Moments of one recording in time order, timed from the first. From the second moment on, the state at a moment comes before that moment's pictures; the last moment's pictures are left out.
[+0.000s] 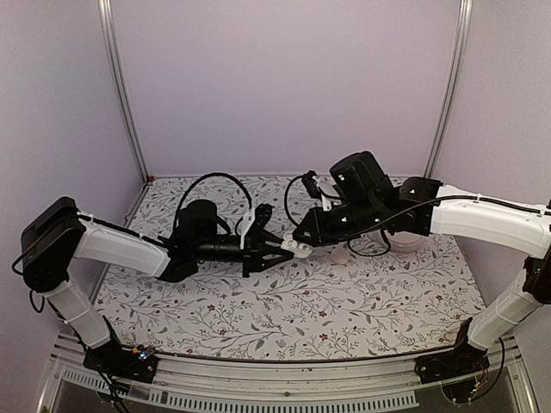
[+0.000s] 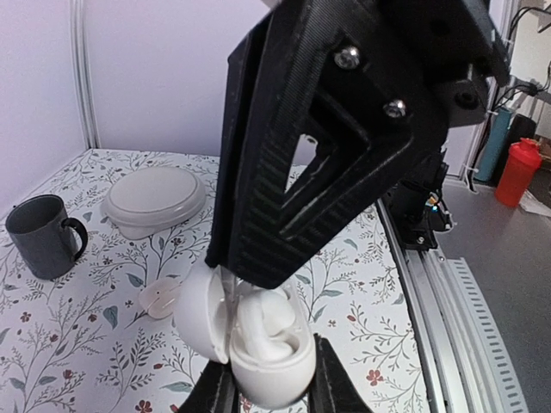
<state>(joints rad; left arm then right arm) -0.85 1.65 0.75 0.76 0.64 0.02 0.99 1.51 1.30 -0.48 -0.10 0.59</state>
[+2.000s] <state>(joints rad) -0.83 1.65 0.74 0.90 0.72 -0.10 0.94 1.55 1.42 -0.57 -0.21 0.35</state>
